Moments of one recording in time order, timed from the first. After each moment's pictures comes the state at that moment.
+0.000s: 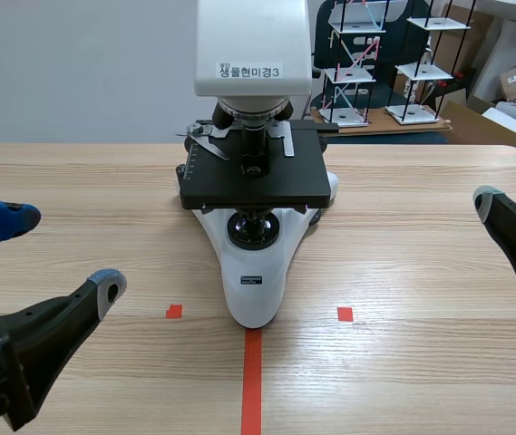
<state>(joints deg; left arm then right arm) 48.0 -32.4 -8.9 120.2 -21.4 -26.1 -8.3 -37.4 34.5 19.1 105.4 30.5 25.7 8.0</state>
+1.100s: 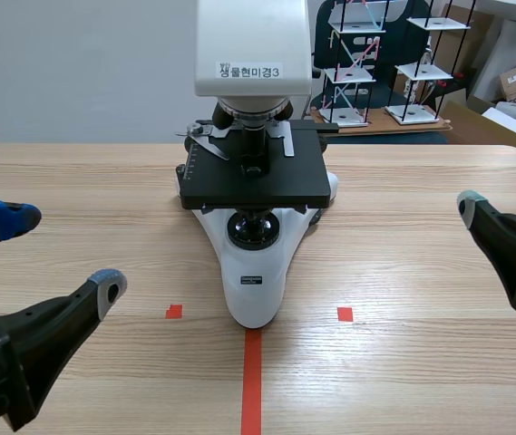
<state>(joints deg) 48.0 -32.4 -8.9 120.2 -21.4 -26.1 -8.3 -37.3 31.1 19.1 108.0 21.7 28.3 10.4</state>
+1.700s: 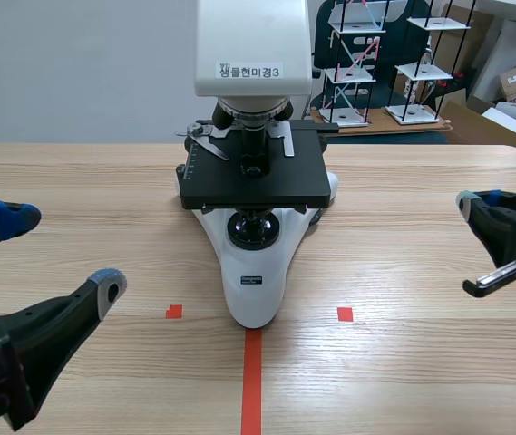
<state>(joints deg) 48.0 -32.4 -8.9 120.2 -21.3 -26.1 -8.4 -21.8 27.7 8.6 92.7 11.5 25.9 12.3</state>
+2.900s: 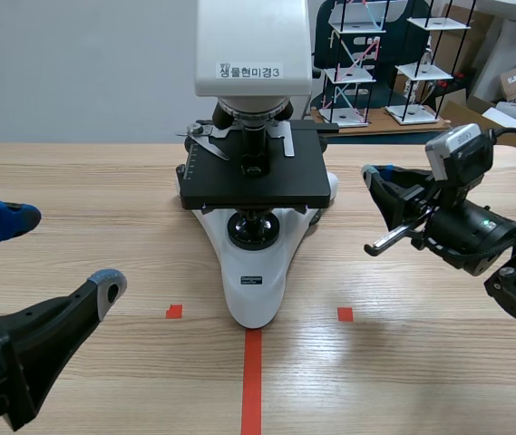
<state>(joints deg) 48.0 -32.4 -8.9 120.2 -21.3 -26.1 -8.4 11.7 21.1 -12.3 50.6 -2.7 28.1 42.3</state>
